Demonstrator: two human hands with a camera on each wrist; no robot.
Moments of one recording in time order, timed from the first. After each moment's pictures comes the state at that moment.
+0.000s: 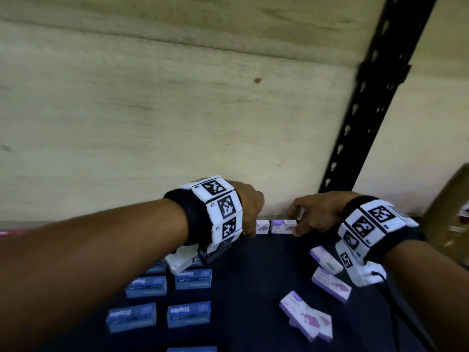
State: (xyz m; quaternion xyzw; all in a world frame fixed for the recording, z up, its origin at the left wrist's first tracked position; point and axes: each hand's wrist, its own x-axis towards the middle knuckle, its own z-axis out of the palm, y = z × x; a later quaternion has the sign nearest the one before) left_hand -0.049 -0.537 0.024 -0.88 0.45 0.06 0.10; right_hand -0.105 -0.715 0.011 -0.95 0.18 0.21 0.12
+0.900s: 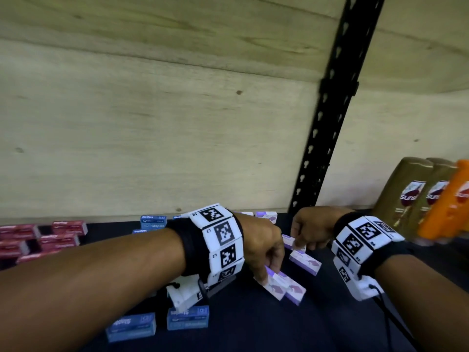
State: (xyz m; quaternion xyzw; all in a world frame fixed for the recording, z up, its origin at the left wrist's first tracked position) left_hand -0.121 -0.533 0.006 -0.75 0.63 0.21 0.00; right_hand -0.168 -0.702 0.001 -0.95 0.22 0.21 0.06
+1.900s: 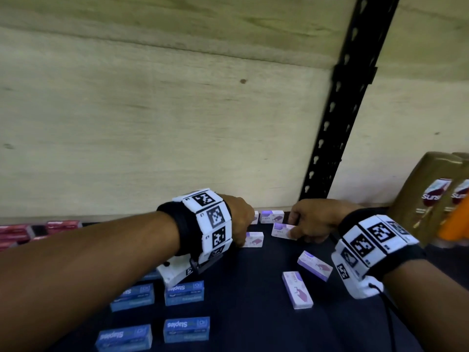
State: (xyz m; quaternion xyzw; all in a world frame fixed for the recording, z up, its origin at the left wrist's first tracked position) left_hand -0.066 -0.533 -0.004 -0.86 0.49 0.10 0.06; right_hand -0.144 -0.710 -0.007 -0.95 0.21 0.18 0.14
